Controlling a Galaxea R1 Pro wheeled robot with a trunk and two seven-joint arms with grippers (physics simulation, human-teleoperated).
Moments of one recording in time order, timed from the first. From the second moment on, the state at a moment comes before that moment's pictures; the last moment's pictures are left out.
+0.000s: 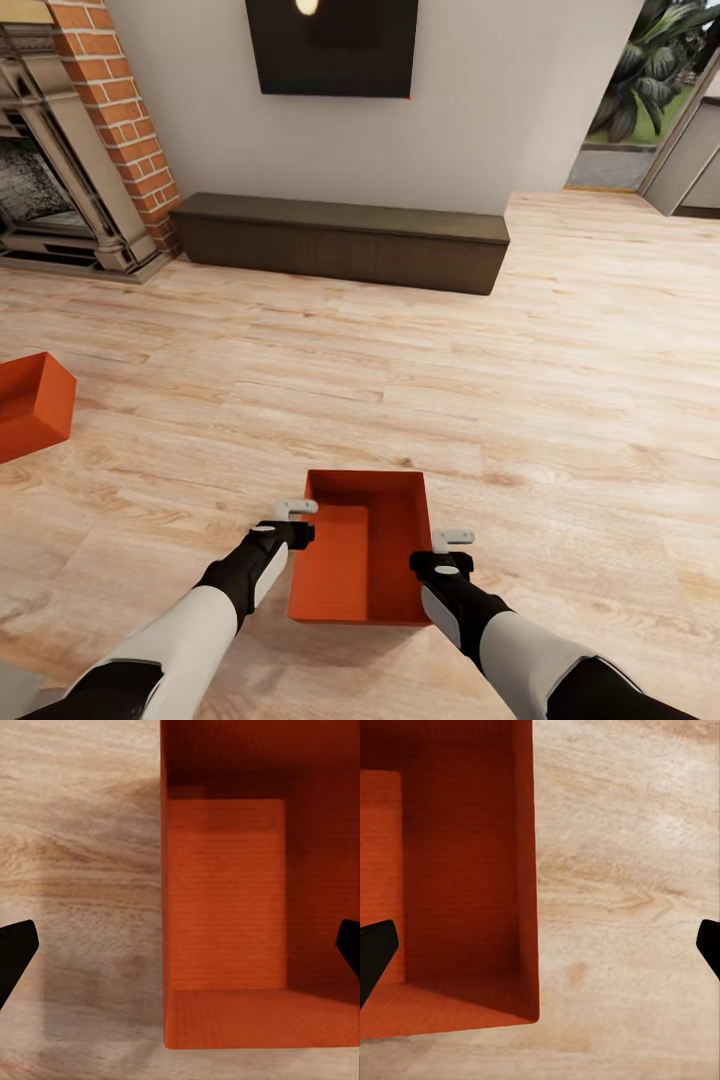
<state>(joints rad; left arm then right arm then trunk) -0.79 -0.15 0.00 -0.36 -0.04 0.26 0.13 -0.76 0.14 0.52 -0.19 -0.46 0.03 -0.40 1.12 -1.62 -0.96</state>
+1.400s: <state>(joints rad) -0.79 -0.15 -0.01 -0.31 -0.04 0.18 0.13 -0.80 0.13 0.52 -0.26 -0.47 0.13 -0.37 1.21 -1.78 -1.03</state>
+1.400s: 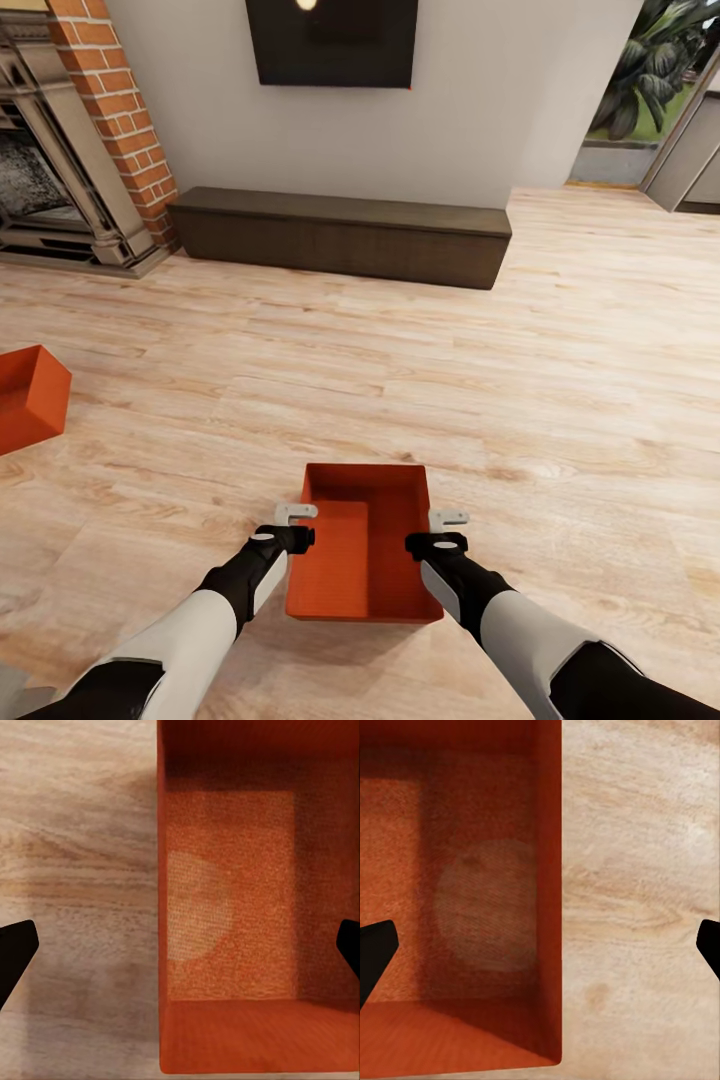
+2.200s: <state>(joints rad) -0.79 -0.14 -0.01 -0.31 -0.04 0.19 0.12 -0.80 0.13 0.52 -0.26 -0.47 0.12 -0.37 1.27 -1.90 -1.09</state>
